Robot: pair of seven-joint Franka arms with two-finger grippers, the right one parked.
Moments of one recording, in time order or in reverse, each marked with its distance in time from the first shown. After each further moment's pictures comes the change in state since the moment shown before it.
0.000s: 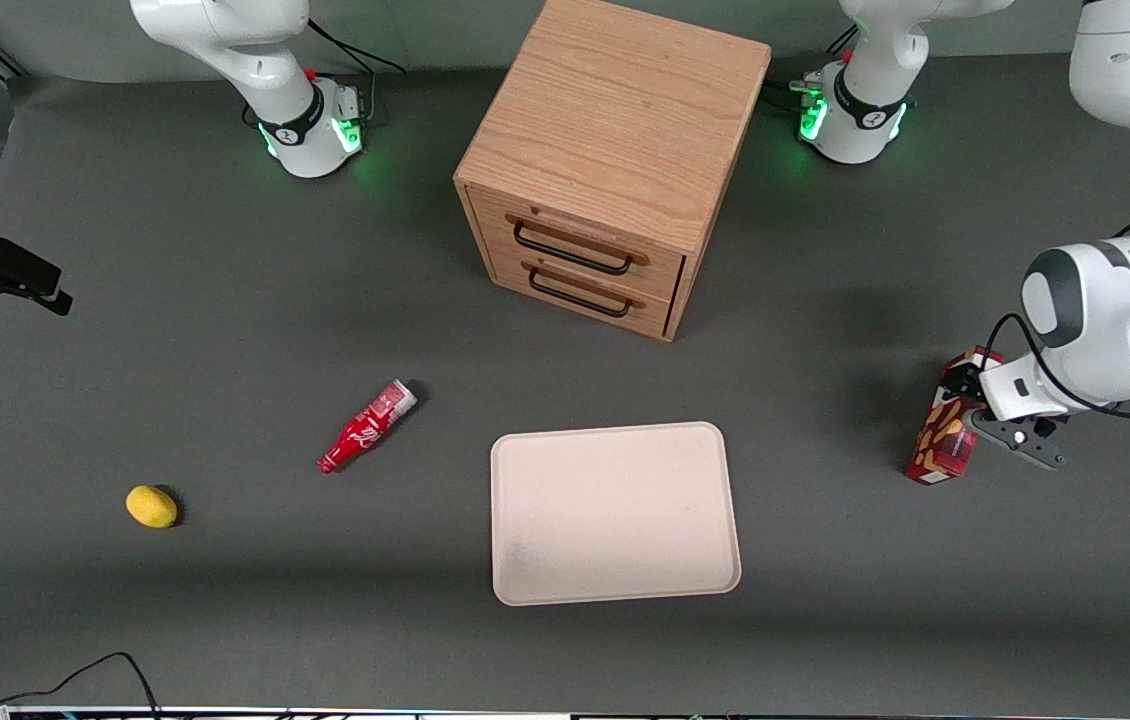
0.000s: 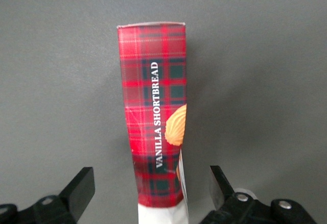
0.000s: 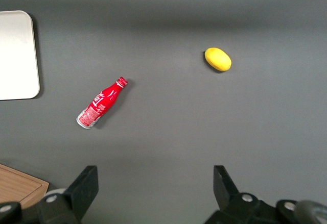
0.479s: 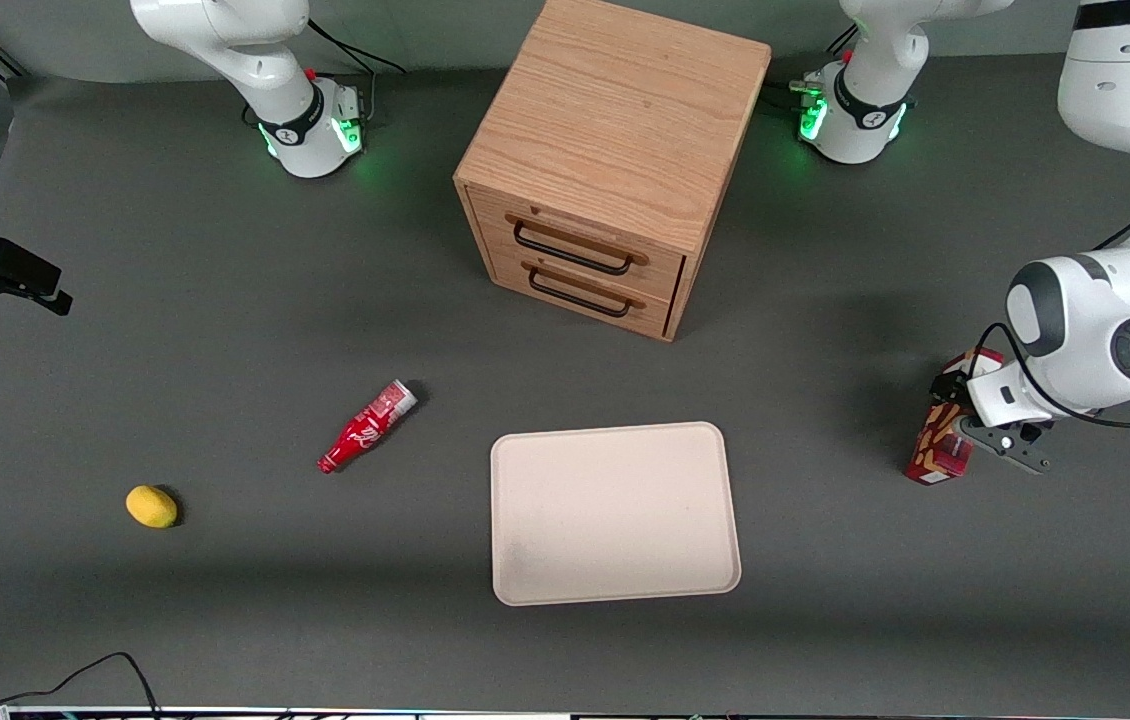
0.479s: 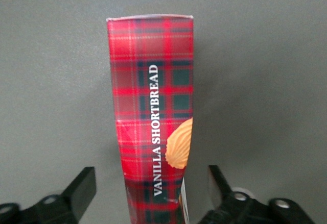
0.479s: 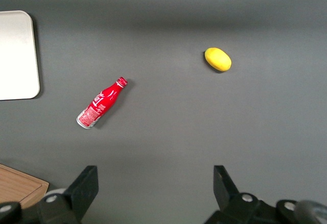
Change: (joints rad) arm 0.000 0.040 0.000 -0.006 -0.028 0.049 0.000
